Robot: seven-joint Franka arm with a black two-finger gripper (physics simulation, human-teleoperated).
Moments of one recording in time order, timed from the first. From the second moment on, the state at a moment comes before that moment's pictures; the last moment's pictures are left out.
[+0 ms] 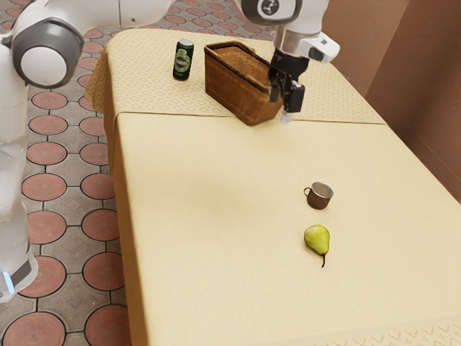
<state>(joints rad) -0.05 0.10 0.01 -1.33 0.01 1.53 -0.01</state>
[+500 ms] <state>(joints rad) -0.08 0.14 -0.09 -1.30 -0.04 1.54 -0.36</state>
